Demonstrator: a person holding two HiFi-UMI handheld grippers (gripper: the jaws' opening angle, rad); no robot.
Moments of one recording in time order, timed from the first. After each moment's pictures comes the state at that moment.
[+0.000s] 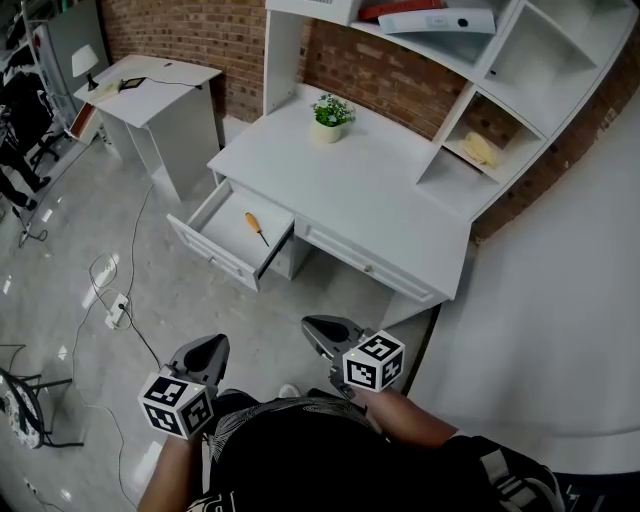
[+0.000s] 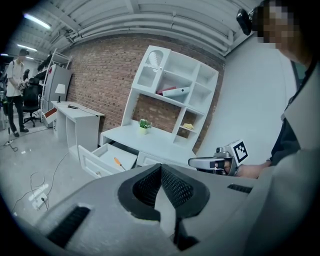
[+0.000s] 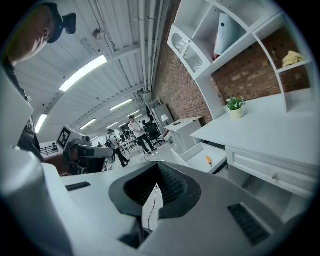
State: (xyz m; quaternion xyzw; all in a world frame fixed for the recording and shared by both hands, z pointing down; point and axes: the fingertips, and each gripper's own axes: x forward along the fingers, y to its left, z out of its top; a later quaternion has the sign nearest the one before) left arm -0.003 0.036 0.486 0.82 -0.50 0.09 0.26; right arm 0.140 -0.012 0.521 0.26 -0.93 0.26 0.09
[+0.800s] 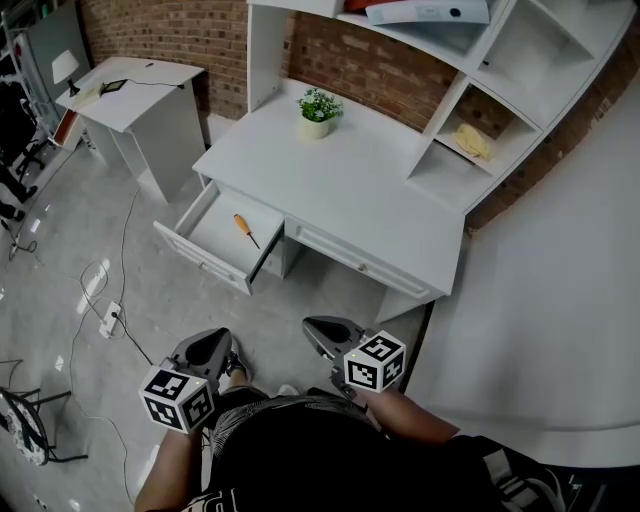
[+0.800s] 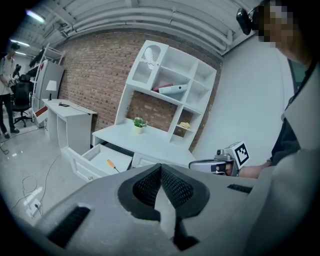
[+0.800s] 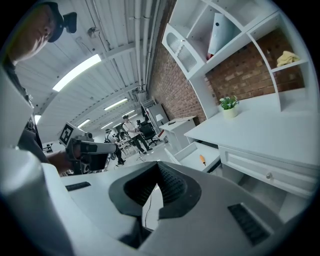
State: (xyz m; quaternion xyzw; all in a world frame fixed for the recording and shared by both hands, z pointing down) left arm 0.005 -0.006 0.492 0.84 -0.46 0.09 0.26; right arm 0.148 -0.032 0.533 0.29 -0.91 0.27 0.10
